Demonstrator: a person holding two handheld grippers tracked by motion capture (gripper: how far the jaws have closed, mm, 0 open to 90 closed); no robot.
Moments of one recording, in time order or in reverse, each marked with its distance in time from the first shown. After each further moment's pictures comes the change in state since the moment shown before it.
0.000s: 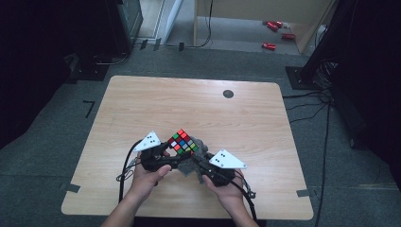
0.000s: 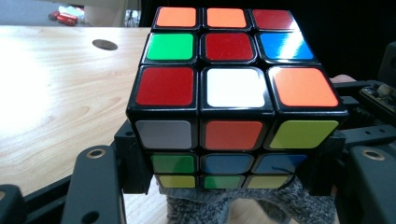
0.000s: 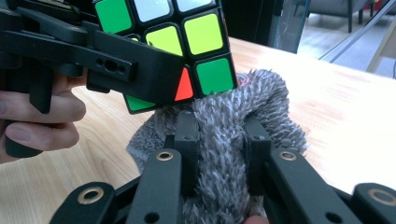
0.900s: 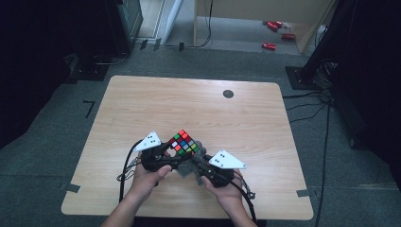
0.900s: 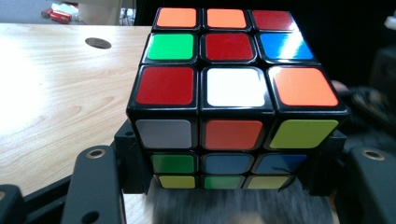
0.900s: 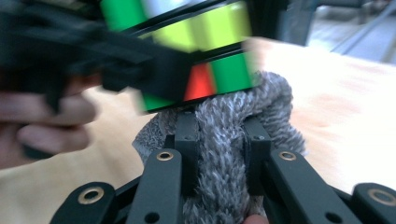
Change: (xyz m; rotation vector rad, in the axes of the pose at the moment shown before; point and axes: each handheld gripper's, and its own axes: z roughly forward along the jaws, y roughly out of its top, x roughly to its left) left arm -0.002 0.002 0.000 -0.003 -0.019 0.000; right arm 0.006 0.000 0.002 0.005 0.041 0.030
